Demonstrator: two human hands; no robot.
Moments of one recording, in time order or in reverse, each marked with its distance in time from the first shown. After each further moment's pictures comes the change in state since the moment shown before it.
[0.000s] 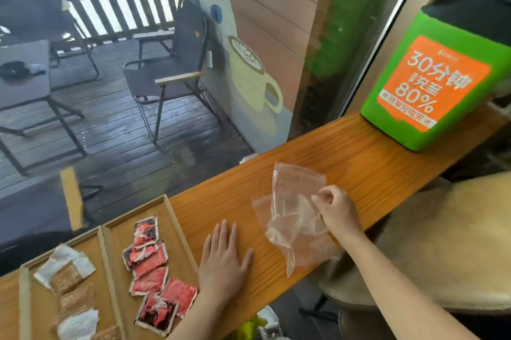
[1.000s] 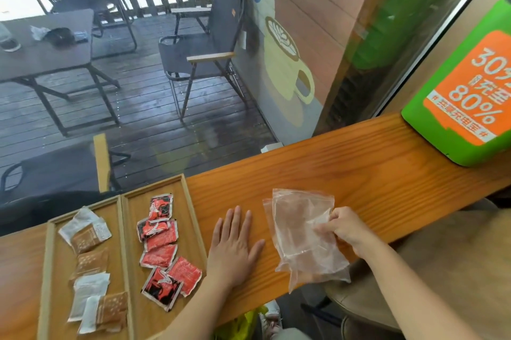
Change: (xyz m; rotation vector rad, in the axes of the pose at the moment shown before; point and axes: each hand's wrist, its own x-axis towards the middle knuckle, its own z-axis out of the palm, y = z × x) left_hand 0.006 -0.004 0.011 0.078 -0.029 0.005; right_hand 0.021 0.015 0.013 0.031 -0.495 0.268
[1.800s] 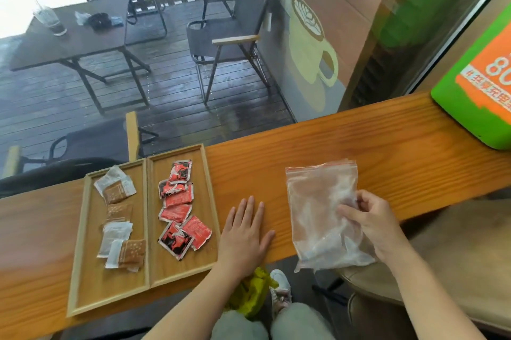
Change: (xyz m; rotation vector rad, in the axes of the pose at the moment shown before) left_hand -0.048 0.020 0.013 0.063 0.053 -0.036; right_hand -0.047 0.038 -0.006 0.305 0.052 -0.281
